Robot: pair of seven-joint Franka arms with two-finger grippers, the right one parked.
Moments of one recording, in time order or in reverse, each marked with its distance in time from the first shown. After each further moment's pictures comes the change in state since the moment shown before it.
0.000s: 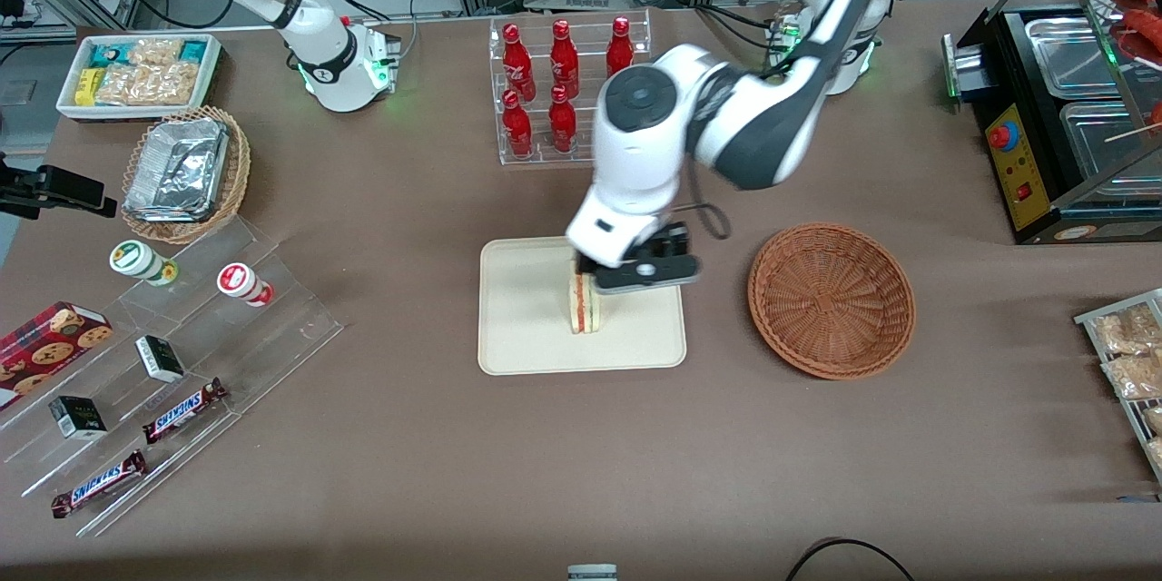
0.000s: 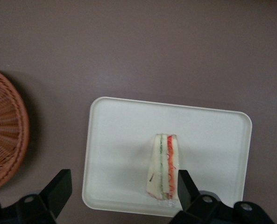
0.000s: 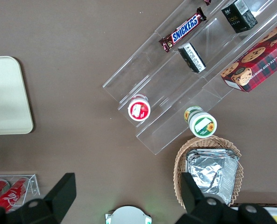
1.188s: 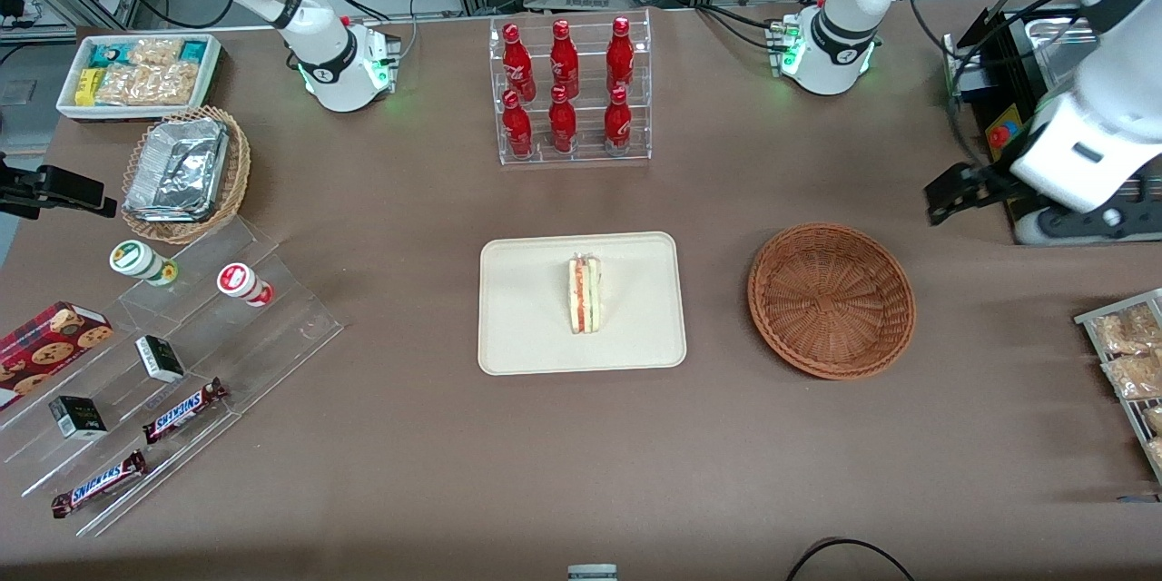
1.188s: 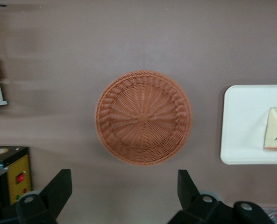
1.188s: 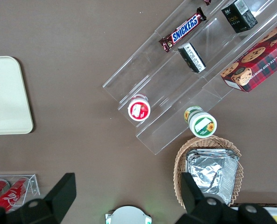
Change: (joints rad) arm 0.480 -0.432 0.071 -0.176 -0.078 -0.357 0.758
